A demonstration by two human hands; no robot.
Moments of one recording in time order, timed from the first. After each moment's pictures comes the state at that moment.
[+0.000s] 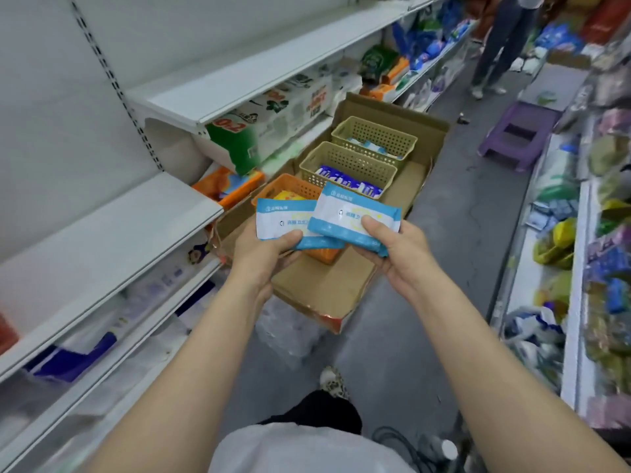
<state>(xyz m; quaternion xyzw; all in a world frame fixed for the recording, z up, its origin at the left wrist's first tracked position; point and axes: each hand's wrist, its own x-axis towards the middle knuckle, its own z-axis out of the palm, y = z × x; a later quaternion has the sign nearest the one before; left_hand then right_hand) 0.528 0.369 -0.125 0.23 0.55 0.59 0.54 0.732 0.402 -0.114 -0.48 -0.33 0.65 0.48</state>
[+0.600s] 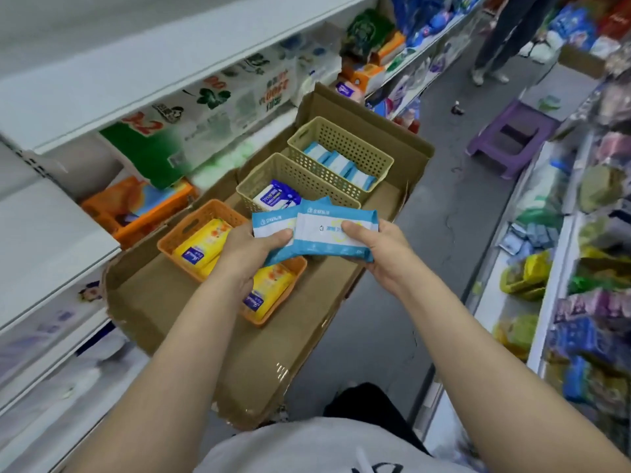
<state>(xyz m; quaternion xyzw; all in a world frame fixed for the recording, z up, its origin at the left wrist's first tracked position) 0.613 0.623 -0.144 0.23 0.62 0.51 0.56 0.814 0.670 -0.127 -0.55 -0.35 0.67 0.35</state>
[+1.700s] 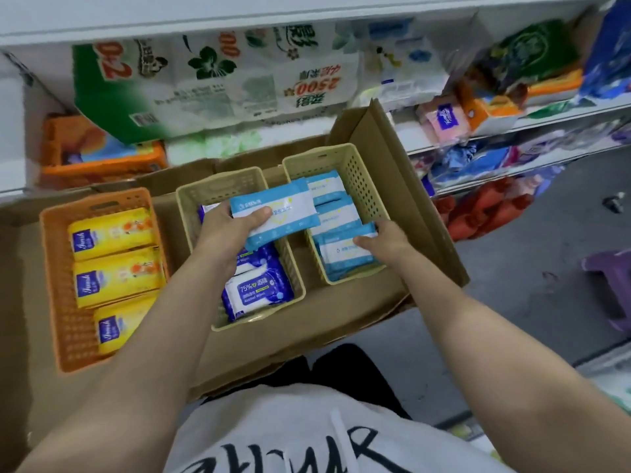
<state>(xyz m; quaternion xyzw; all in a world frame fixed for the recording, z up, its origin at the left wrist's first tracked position) 0.697 0.881 -0.223 -0.05 0.66 0.63 0.40 0.877 1.100 -0.276 -0.51 -0.75 0.41 -0.09</state>
